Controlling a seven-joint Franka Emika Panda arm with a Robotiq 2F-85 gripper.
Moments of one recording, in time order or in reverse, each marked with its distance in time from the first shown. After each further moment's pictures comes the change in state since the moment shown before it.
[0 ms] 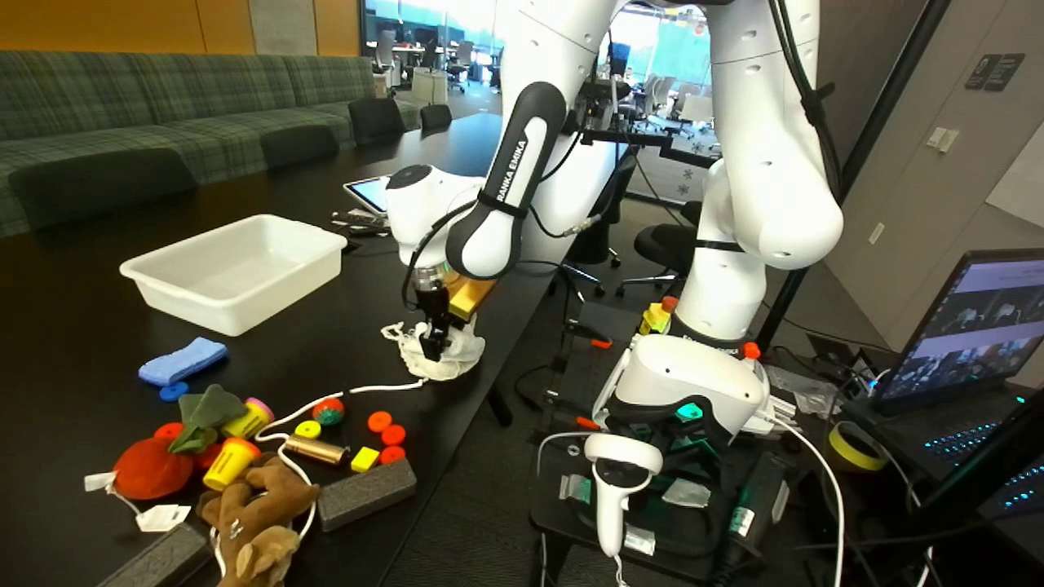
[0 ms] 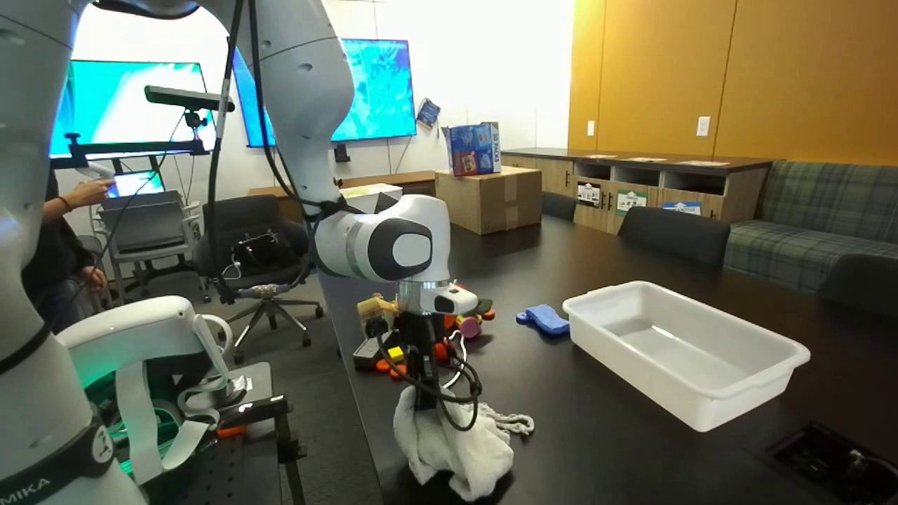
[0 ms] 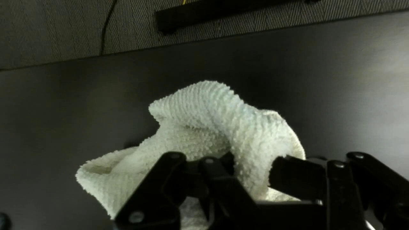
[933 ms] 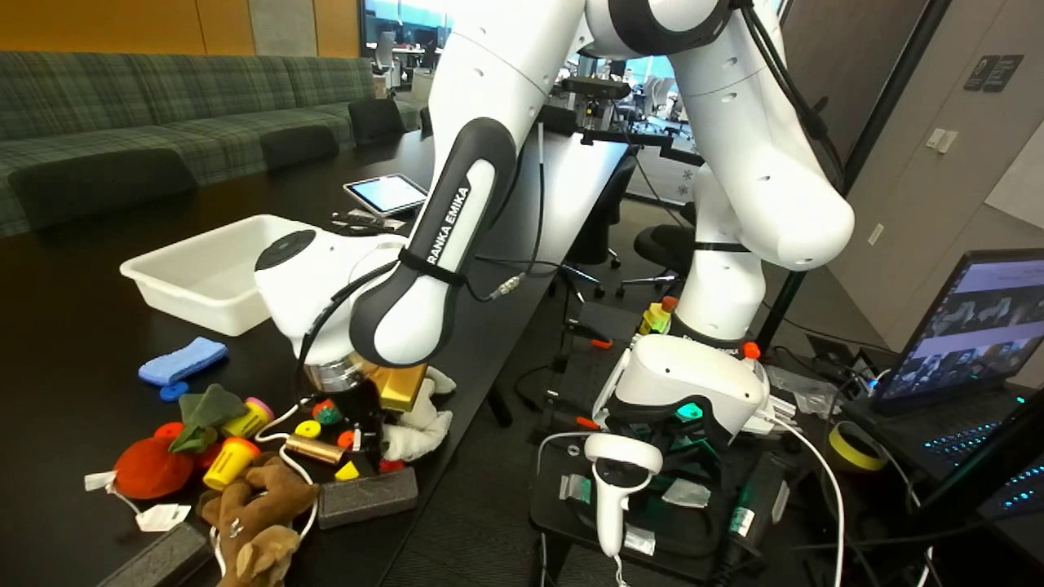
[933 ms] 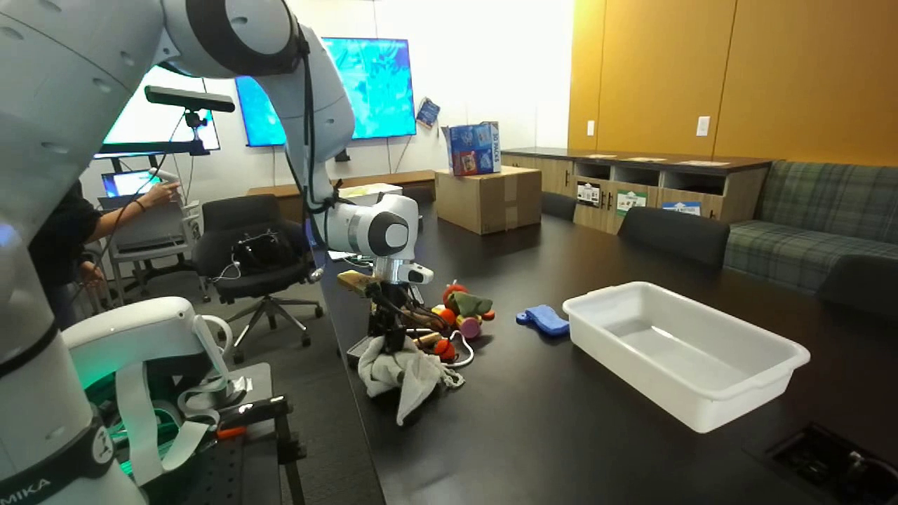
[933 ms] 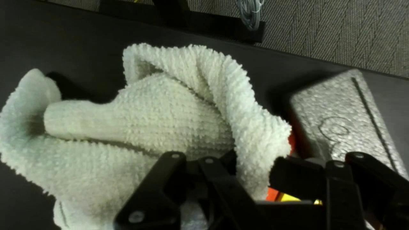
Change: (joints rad) arm 0.183 0.249 0.208 0.382 0.171 -0.217 -0.124
